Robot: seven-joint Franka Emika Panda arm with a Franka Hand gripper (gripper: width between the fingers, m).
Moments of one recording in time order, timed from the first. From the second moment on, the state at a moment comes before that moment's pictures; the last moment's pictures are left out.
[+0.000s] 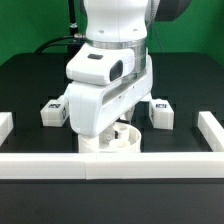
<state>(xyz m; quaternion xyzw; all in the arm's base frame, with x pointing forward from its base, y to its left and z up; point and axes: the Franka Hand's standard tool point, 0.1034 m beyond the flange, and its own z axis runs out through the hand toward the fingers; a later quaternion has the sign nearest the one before) 0.576 -0.014 0.012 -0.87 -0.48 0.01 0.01</state>
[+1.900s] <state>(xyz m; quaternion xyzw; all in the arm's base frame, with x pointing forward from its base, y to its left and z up) 0.586 0.102 0.013 -0.87 -0.49 0.01 0.02</state>
